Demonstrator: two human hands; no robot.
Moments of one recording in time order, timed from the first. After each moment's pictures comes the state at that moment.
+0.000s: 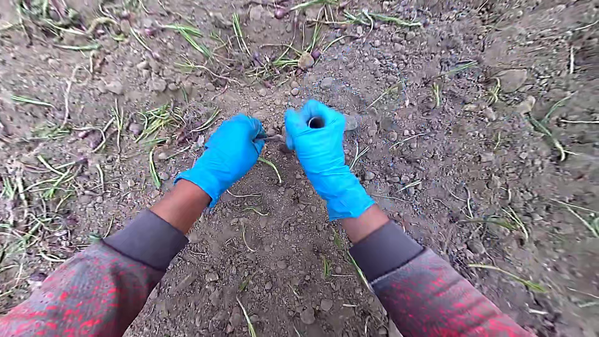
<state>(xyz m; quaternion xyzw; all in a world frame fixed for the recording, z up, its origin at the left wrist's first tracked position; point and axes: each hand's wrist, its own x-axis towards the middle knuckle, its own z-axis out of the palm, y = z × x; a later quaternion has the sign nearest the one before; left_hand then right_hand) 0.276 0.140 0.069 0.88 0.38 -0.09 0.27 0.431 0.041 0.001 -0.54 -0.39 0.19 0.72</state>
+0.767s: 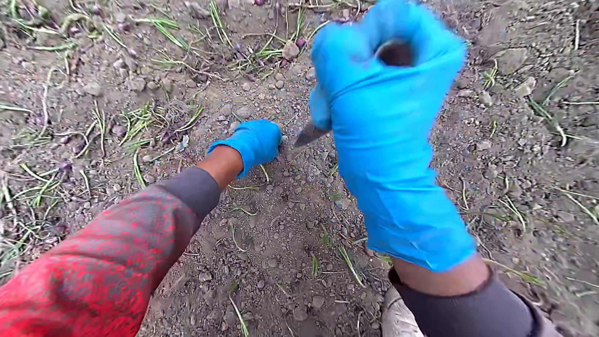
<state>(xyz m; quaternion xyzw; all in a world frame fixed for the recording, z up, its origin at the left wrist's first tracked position) 0.344 0.156 -0.040 0.96 0.20 -0.16 0.11 0.521 0.008 -0.001 -0.49 -0.46 0.14 0.73</state>
